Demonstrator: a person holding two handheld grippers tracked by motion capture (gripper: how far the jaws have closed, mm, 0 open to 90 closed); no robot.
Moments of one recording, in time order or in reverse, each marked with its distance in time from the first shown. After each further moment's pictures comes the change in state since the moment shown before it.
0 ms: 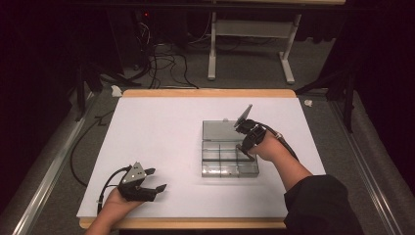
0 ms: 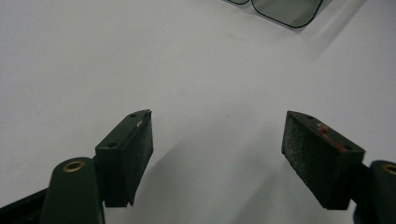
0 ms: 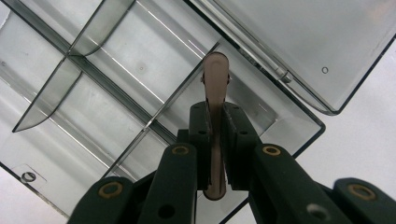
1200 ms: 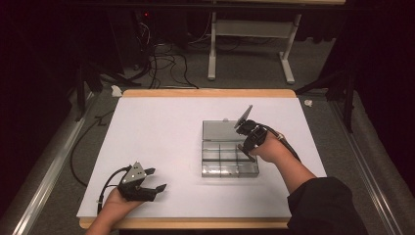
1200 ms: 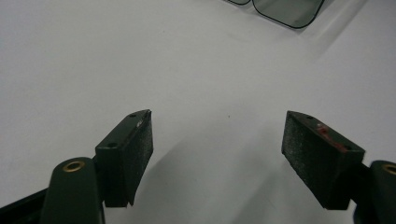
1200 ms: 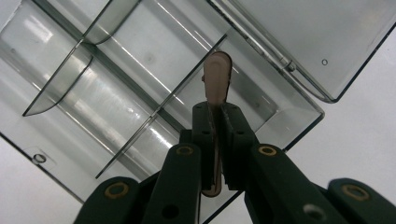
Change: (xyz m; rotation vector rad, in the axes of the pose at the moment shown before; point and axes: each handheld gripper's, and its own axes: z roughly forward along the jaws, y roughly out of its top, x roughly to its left) left arm 0.000 0.000 0.000 0.002 0.002 -0.001; right arm 0.006 -0.005 -0.007 -0.013 -0.020 -0.040
